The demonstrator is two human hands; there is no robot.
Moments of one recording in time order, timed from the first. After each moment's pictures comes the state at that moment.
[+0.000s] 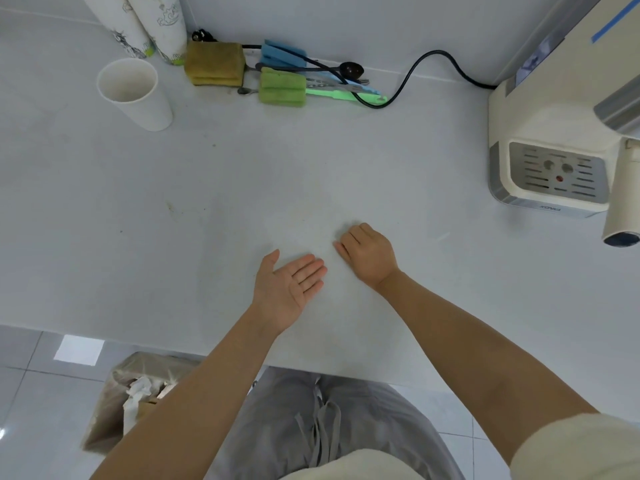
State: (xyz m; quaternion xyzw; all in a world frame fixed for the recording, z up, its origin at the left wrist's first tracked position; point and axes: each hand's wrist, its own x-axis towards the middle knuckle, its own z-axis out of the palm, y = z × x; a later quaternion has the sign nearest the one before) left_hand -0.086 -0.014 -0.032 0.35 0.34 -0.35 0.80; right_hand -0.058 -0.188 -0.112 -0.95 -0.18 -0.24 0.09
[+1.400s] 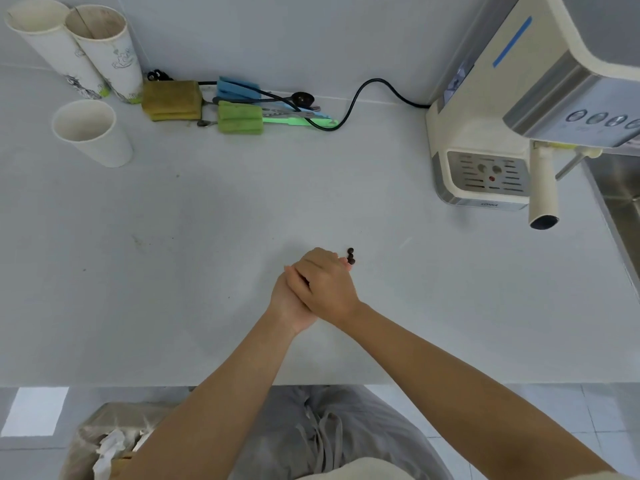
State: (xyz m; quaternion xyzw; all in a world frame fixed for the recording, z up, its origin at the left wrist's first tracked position) left_hand -0.090 -0.061 -0.021 0.22 0.28 -0.41 0.84; right_hand -0.100 -0.131 -0.045 -0.93 -0.06 -0.24 0.27
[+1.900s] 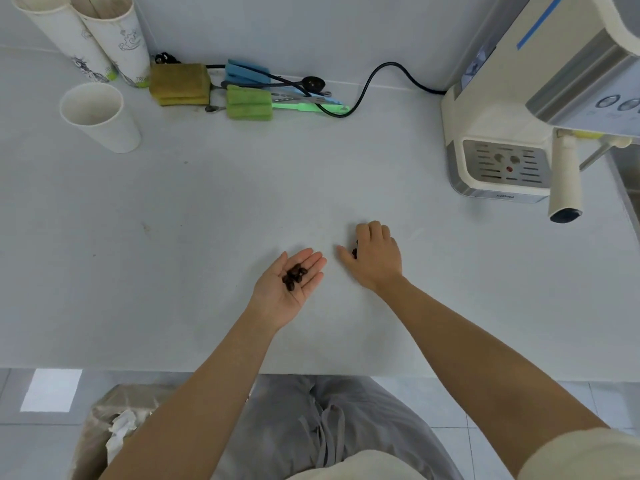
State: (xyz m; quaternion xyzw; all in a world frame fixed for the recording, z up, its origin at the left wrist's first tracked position) left_hand -0.083 -0.031 -0.038 0.30 0.31 -0.37 0.82; right_hand -0.088 -0.205 -0.072 -0.99 0.10 0.05 0.11
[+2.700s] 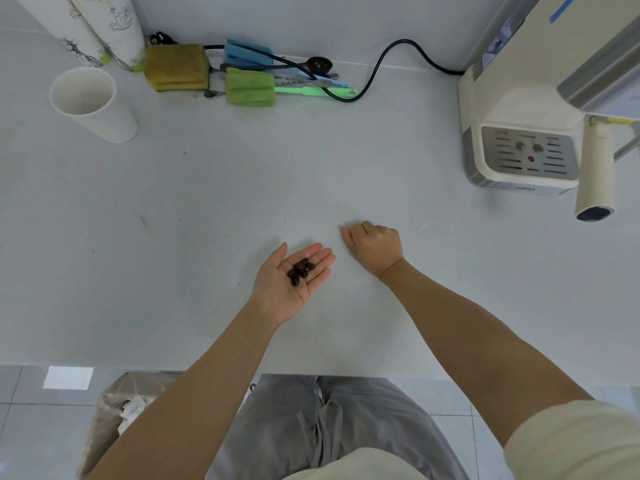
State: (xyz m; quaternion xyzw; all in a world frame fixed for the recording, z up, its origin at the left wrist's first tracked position) left_hand -0.073 -0.030 -0.046 0.29 0.31 -0.39 0.82; right_hand -0.056 -0.213 -0.108 -0.96 -0.06 -0.26 -0.01
